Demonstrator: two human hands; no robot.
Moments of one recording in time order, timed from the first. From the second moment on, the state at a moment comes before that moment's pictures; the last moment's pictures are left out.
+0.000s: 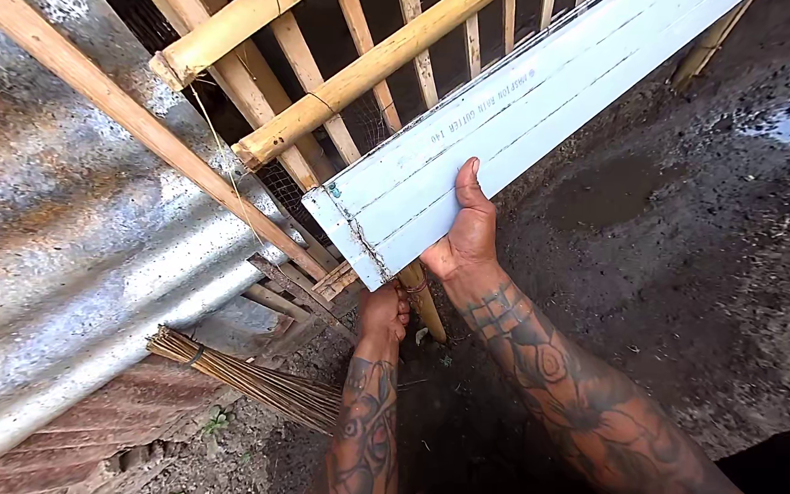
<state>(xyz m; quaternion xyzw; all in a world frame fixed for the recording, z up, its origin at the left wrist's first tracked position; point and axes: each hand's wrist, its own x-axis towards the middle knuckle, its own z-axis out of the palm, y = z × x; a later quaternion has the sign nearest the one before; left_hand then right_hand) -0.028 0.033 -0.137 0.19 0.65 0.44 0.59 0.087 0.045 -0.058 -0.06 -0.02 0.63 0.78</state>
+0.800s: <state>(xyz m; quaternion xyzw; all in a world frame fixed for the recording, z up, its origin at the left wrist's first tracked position) -0.045 0.041 -0.144 0.30 0.65 0.40 0.57 0.089 0.042 -0.044 -0.03 -0.06 0.61 0.79</state>
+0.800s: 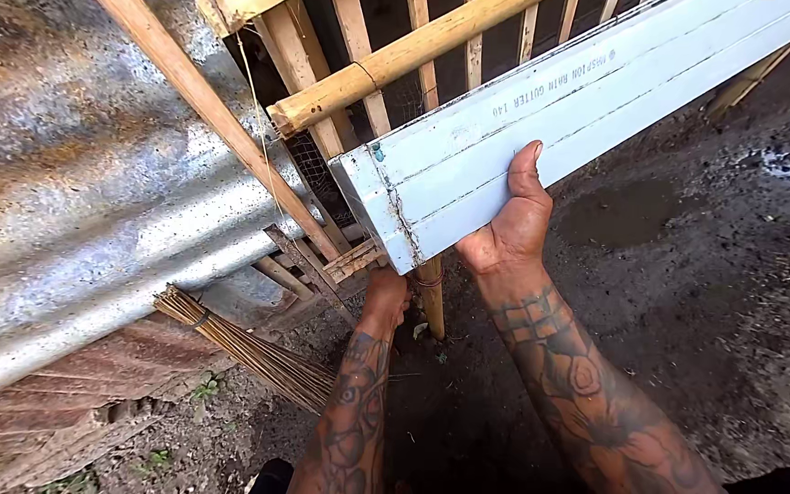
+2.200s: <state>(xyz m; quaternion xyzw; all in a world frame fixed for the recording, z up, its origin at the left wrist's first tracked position) -0.055 0.026 -0.135 0.21 0.56 0.41 0.69 0.081 0.049 -0.079 -0.09 -0.09 0.63 0.76</state>
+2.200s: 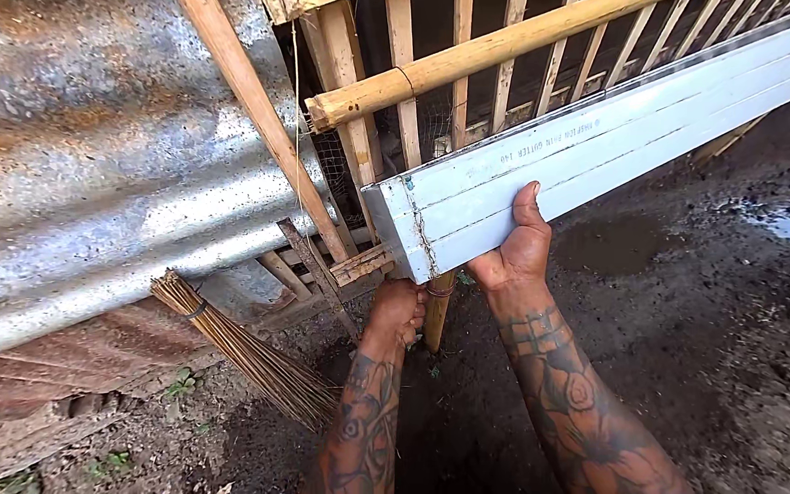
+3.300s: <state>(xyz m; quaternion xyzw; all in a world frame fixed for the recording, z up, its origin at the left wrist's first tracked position) -0.045 0.006 -0.203 0.30 0.49 0.56 0.60 0.087 0.043 -0.157 -0.25 -0.44 0.57 0.65</state>
